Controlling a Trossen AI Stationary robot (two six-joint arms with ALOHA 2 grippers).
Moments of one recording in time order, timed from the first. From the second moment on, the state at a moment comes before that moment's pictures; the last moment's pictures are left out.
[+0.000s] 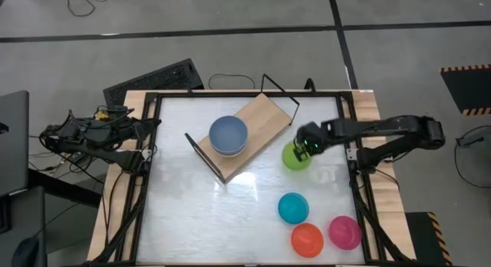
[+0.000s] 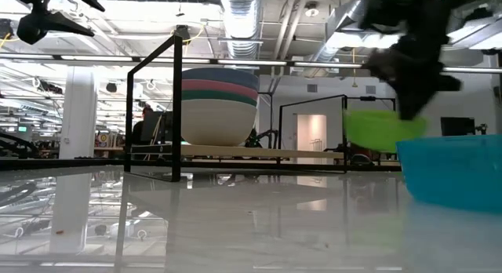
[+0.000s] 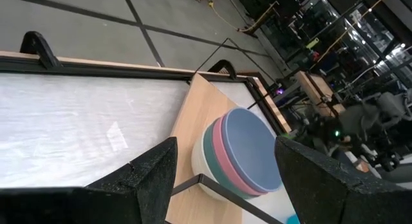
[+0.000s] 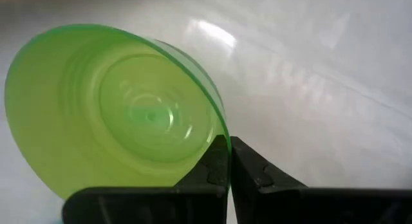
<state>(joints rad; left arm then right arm) -0.22 0.28 0.82 -0.94 -0.79 -1.07 -0.13 1.22 0.87 -0.96 0.14 0.96</state>
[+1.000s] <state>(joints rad) -0.22 0.28 0.82 -0.94 -0.79 -1.10 -0.49 2.04 1.80 -1.20 0.14 0.47</state>
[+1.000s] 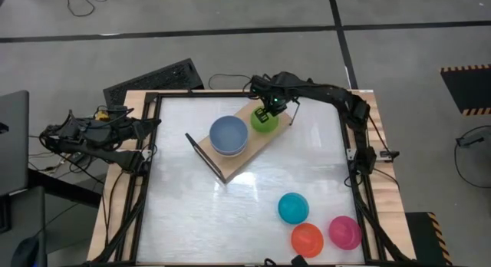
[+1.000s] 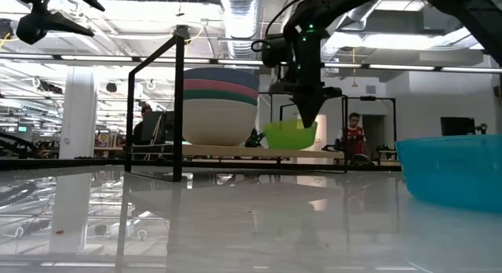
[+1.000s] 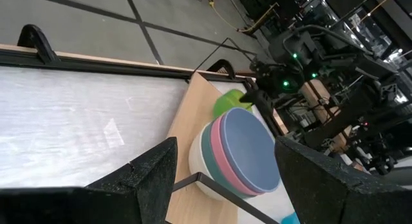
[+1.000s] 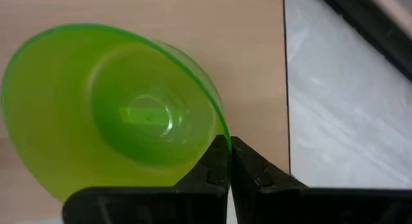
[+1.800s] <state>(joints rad) -0.22 0.28 0.82 -0.94 -0.78 -1.06 -0.32 1.68 1.80 -1.32 0.11 0.60</state>
